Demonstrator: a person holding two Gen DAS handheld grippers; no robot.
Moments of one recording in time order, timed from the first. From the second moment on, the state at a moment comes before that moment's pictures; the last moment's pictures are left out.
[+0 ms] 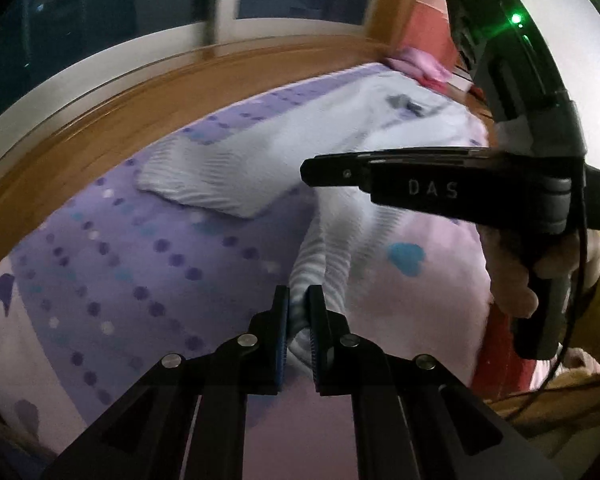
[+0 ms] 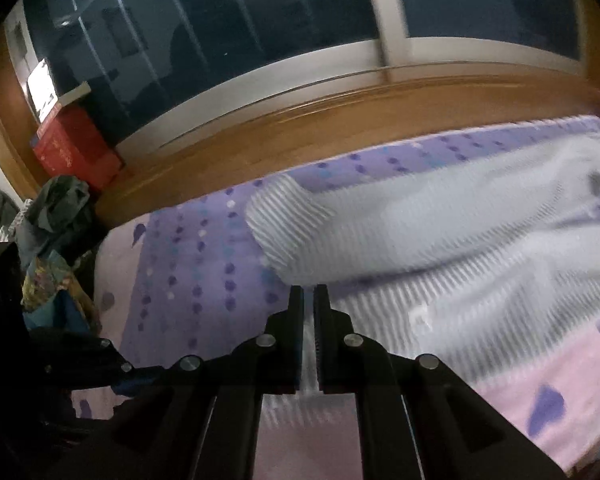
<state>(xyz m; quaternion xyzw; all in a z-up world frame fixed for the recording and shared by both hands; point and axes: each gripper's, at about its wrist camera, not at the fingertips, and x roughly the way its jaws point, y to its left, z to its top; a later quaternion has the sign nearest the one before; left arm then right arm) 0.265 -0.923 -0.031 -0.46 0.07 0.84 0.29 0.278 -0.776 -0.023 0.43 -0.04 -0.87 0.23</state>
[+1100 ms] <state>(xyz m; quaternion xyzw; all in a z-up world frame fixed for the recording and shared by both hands) 0.209 -0.940 -0.078 -0.53 0.04 0.81 0.26 0.387 -0.833 -0.069 0.36 0.21 -0.85 0.32</state>
